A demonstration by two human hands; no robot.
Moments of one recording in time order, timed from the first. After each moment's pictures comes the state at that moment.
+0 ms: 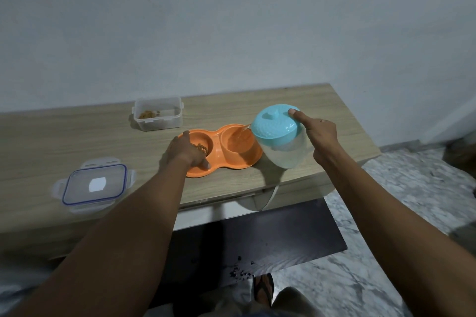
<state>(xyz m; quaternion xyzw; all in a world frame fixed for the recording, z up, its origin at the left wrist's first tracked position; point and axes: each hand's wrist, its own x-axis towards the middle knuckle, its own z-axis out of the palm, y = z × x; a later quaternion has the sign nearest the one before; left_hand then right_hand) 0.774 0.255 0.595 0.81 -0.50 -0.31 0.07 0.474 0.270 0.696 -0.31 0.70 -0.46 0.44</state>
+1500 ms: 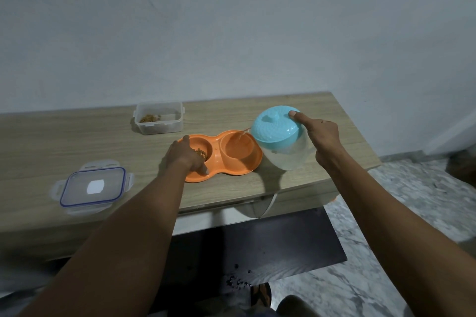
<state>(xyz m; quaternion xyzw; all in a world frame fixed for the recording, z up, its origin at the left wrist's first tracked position) 0.771 0.253 0.599 0.81 -0.50 -0.30 0.05 0.470 0.263 0.713 -0.35 0.68 -0.46 0.45</state>
